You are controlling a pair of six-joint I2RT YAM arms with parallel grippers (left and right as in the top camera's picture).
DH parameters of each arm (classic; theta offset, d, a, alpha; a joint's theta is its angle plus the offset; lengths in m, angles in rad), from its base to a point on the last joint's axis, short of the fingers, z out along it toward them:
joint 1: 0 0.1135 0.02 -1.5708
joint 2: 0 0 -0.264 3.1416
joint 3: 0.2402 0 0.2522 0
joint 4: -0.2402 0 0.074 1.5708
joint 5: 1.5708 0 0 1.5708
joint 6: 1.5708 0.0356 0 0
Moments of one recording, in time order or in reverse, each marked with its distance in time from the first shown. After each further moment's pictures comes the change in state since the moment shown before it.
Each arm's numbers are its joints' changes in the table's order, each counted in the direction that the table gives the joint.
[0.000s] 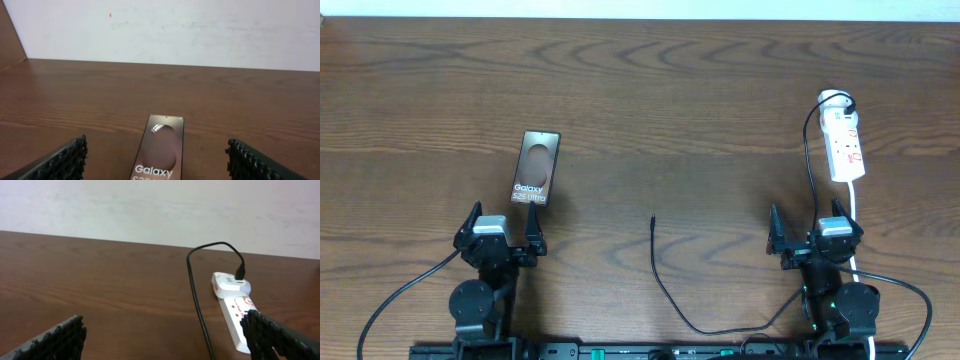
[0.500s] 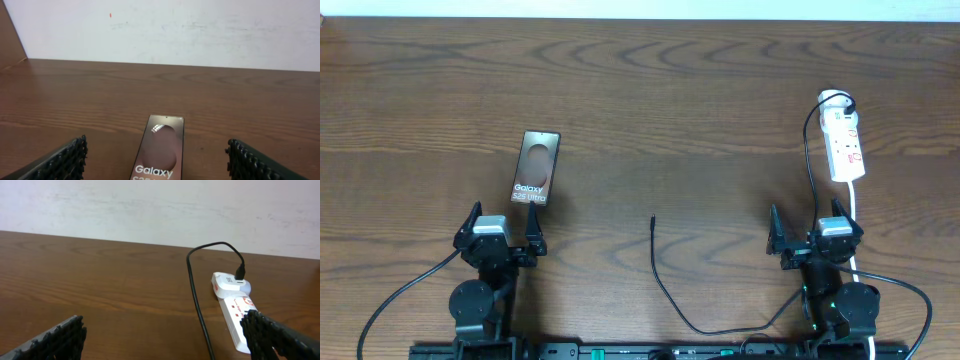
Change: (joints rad) left arm 0.000 0.000 0.000 0.002 -0.001 0.000; right arm 0.000 0.000 0.000 0.000 0.000 0.000
